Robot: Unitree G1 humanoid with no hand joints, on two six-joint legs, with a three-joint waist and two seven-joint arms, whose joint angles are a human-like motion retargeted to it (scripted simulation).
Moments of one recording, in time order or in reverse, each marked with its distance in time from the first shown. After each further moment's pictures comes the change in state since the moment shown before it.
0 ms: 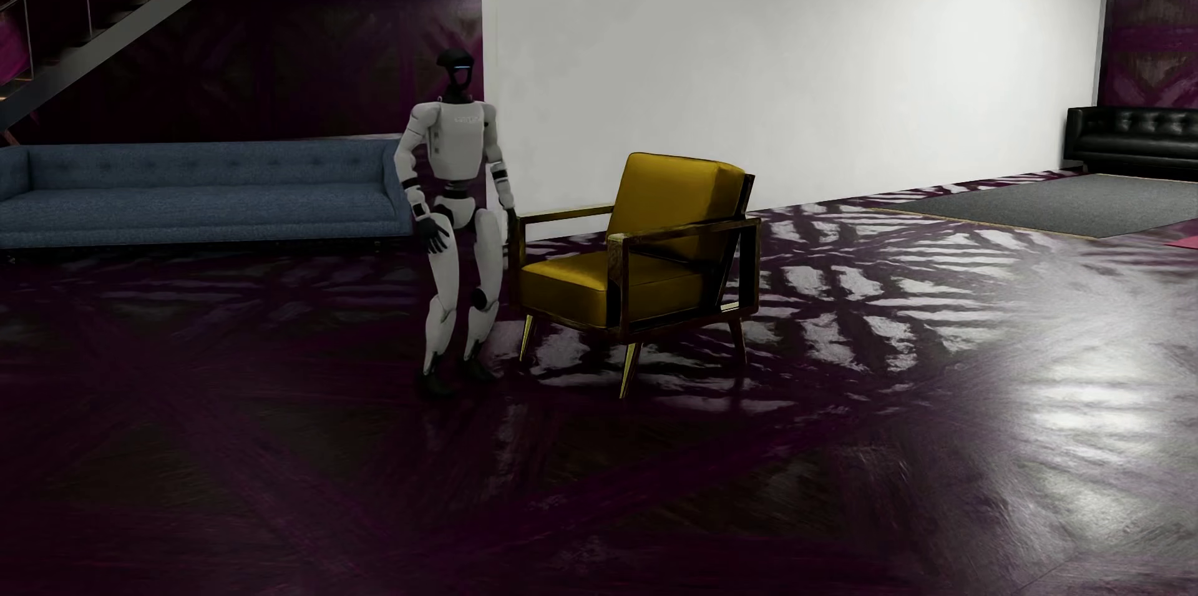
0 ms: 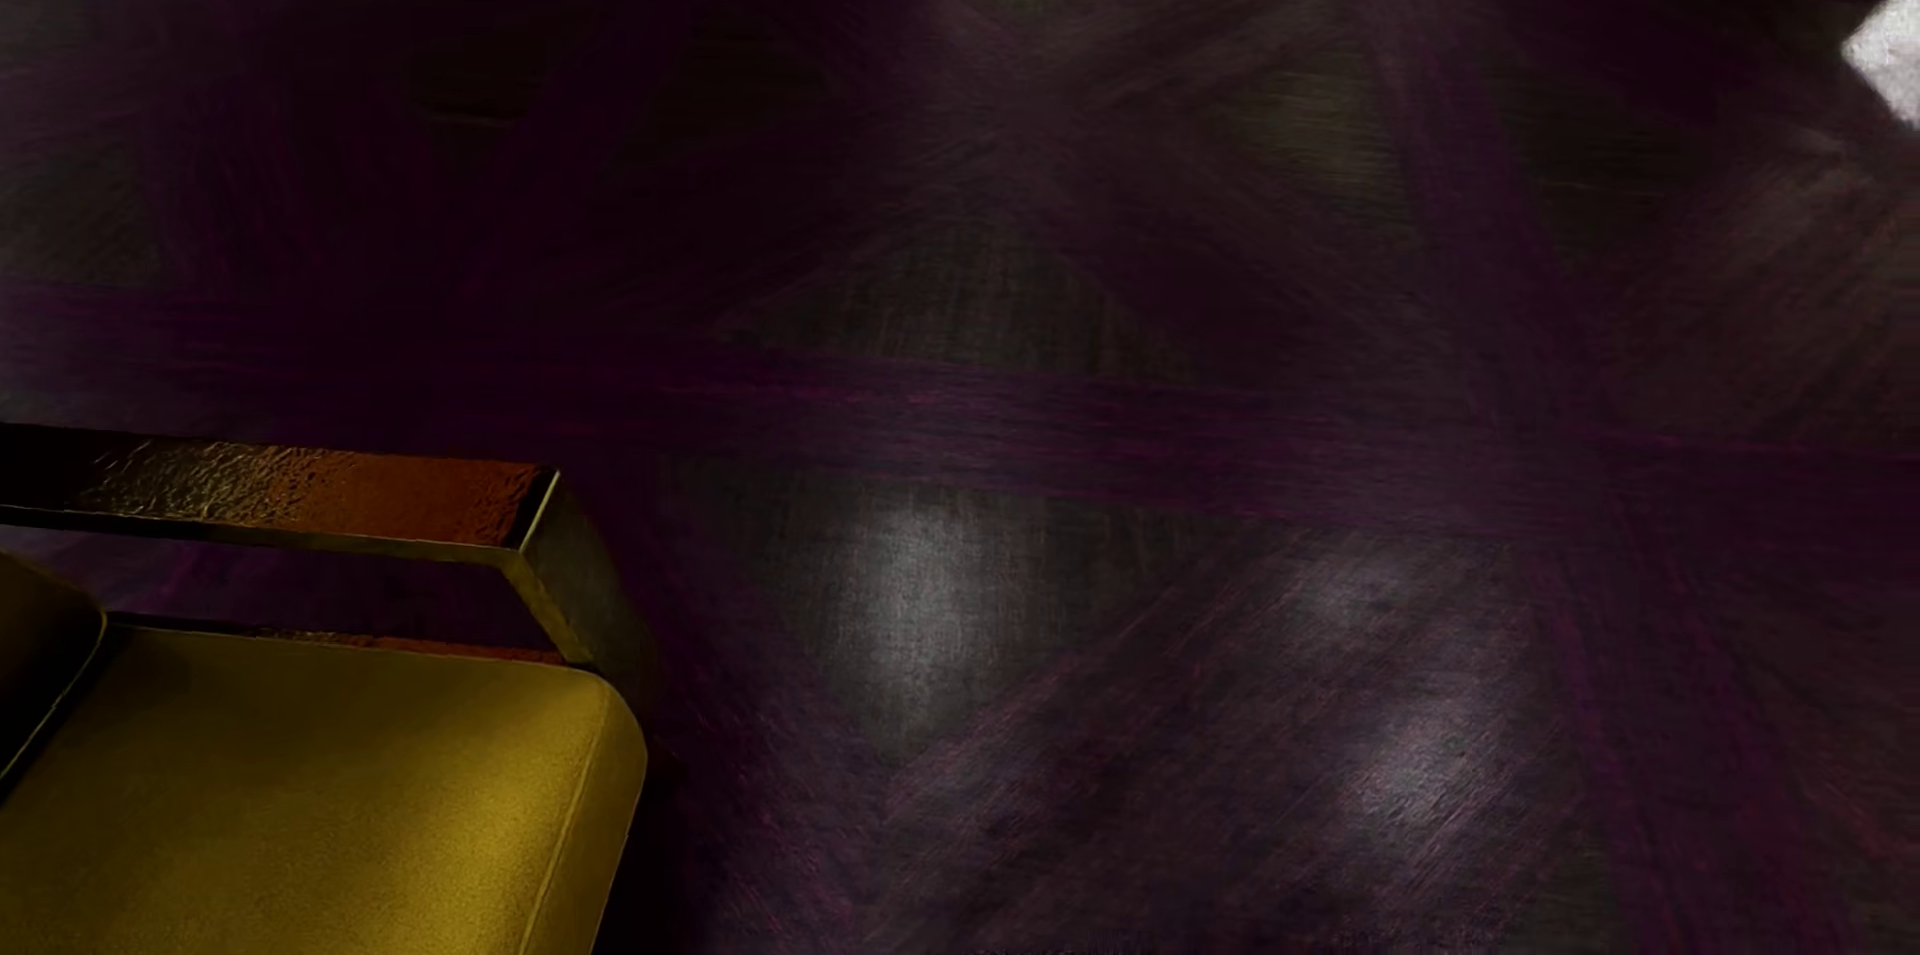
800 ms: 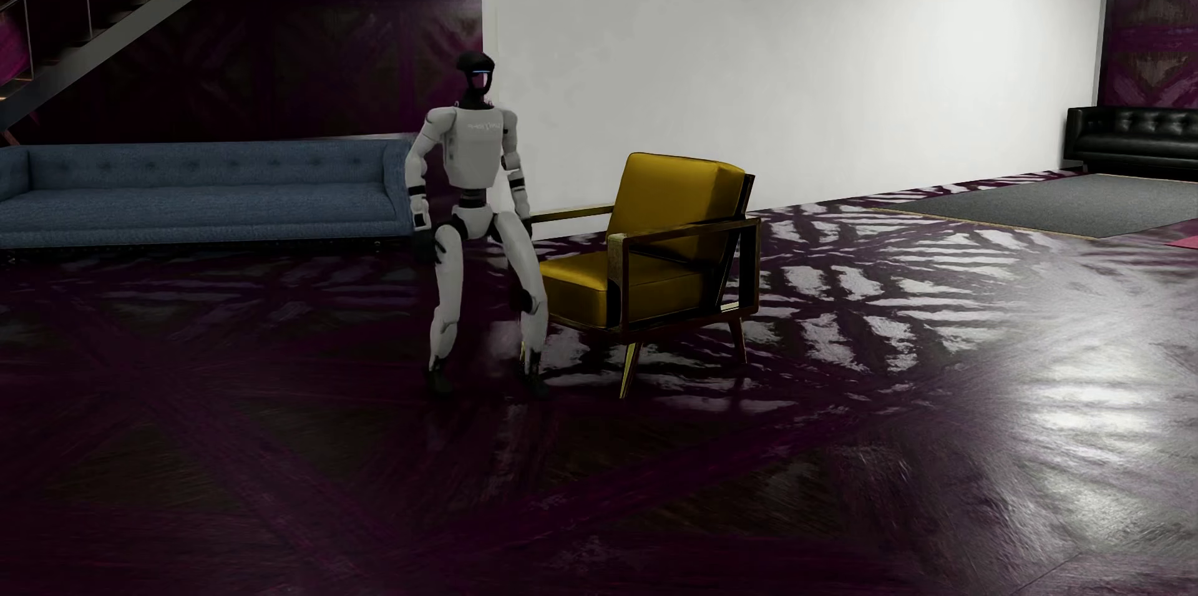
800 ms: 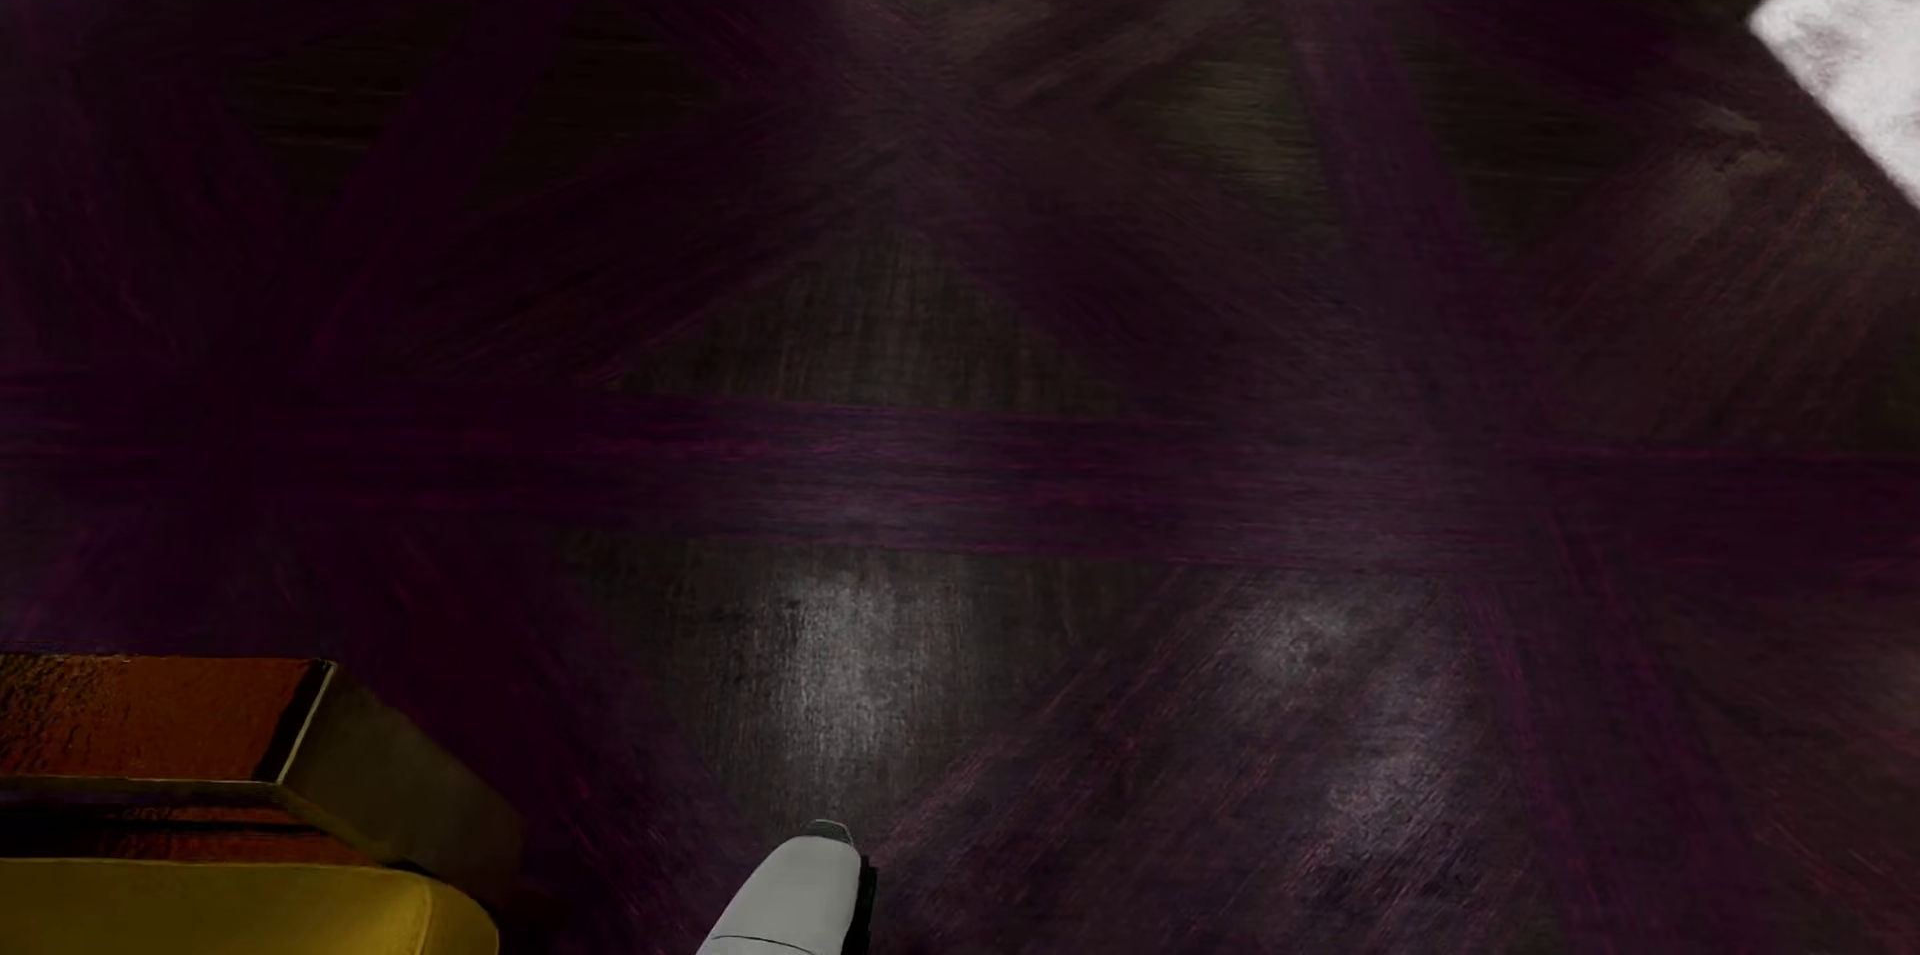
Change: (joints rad) body -0.614 0.273 0.216 -0.010 -0.021 -0.070 0.000 0.000 0.074 0.446 0.009 0.075 -0.019 0.208 -0.187 0.001 -0.052 0.000 0.000 0.065 0.037 0.018 0.139 0.000 0.000 0.000 0.000 0.000 0.000
